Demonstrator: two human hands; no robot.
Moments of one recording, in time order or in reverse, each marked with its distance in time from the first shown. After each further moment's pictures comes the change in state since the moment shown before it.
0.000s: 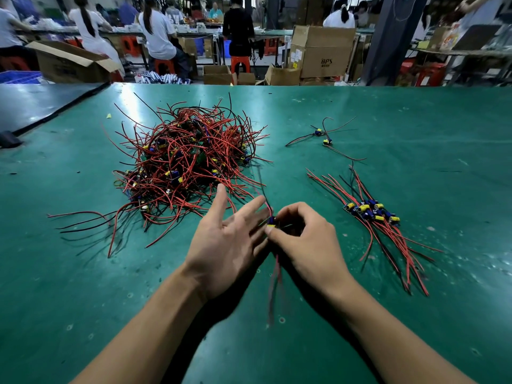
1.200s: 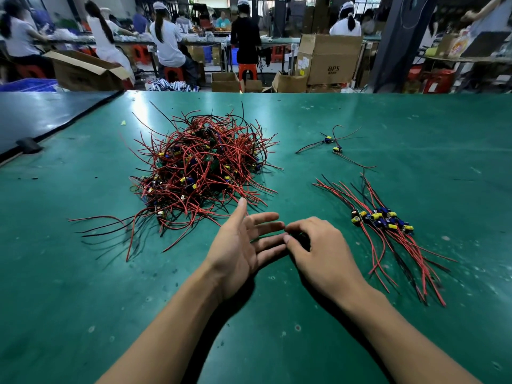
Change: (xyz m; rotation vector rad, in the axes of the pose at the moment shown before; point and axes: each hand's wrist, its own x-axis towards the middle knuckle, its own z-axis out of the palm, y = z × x) left_hand 0.015 0.000 -0.015 0.117 0.123 0.028; right_hand 0.011 0.025 -0.001 -0.514 -0.048 -0.263
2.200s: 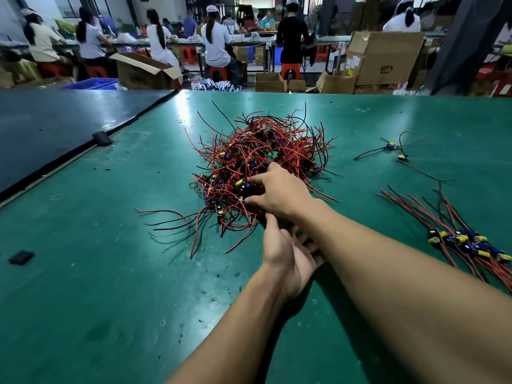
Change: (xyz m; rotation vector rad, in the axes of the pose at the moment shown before) left_hand 0.019 0.007 -0.018 -0.459 0.076 0.030; right_hand 0.146 -0.119 0.088 -0.216 -0.380 -0.182
